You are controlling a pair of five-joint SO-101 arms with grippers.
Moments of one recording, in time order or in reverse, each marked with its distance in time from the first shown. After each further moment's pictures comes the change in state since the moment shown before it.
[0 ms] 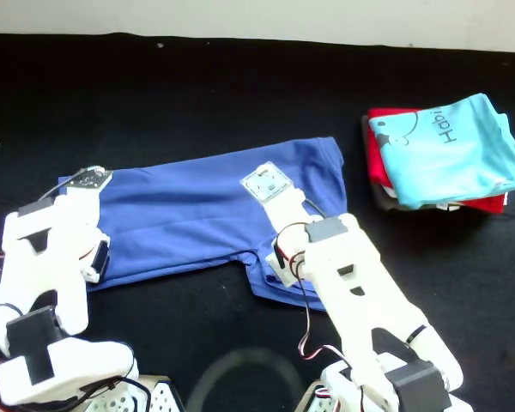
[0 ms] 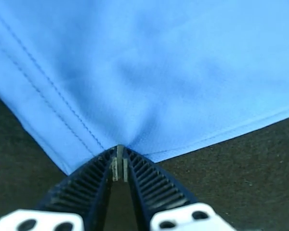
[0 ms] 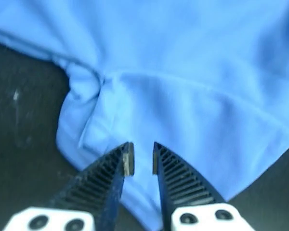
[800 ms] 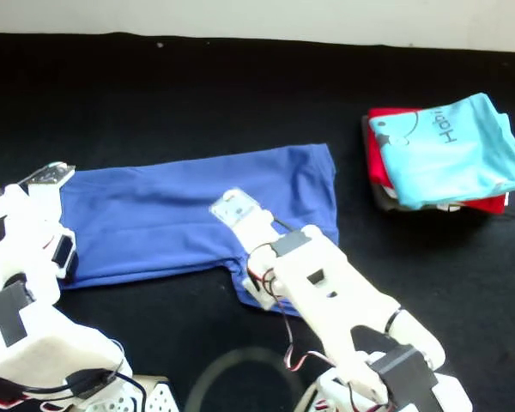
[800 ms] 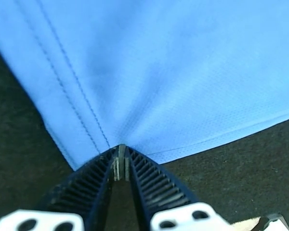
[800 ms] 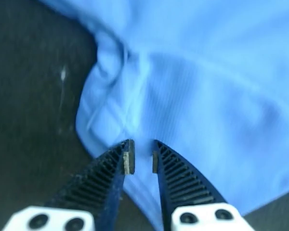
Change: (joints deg) left arm -11.5 12.4 -16.3 8.0 -7.8; right arm -10.6 5.0 0.9 2.7 -5.1
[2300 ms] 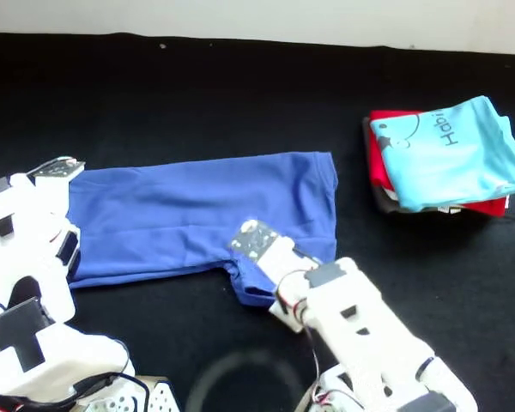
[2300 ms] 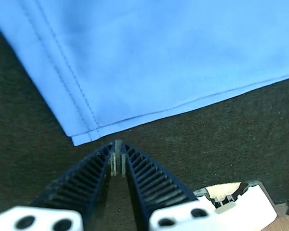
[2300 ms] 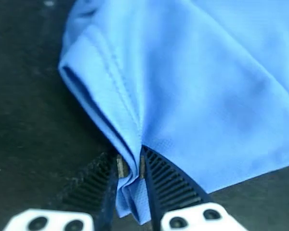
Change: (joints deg) left arm 5.7 -9.0 0.4 10.1 2.4; right arm 6.8 -14.3 16.1 -5.1 16.3
